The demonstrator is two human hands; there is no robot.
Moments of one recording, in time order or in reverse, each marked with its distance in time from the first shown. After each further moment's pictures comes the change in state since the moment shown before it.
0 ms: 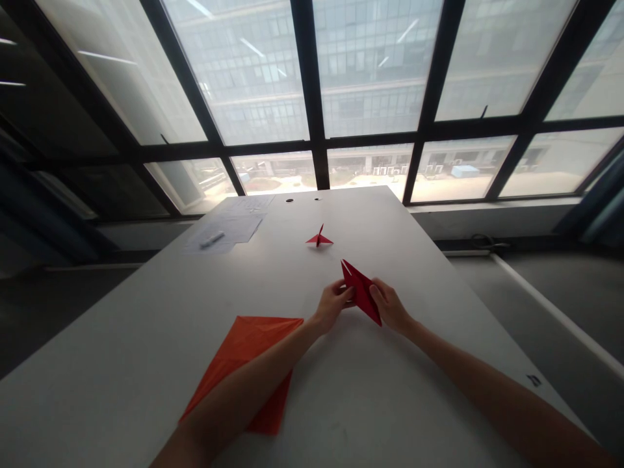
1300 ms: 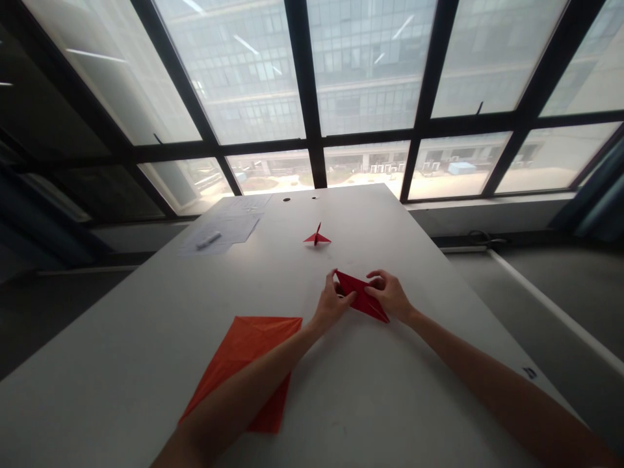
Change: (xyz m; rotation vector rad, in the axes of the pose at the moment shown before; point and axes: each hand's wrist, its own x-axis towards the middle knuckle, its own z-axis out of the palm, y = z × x) left_hand 0.000 -0.008 -0.004 0.466 0.212 0.142; right_hand 0.012 0.007 -0.014 0.201 0.018 0.223
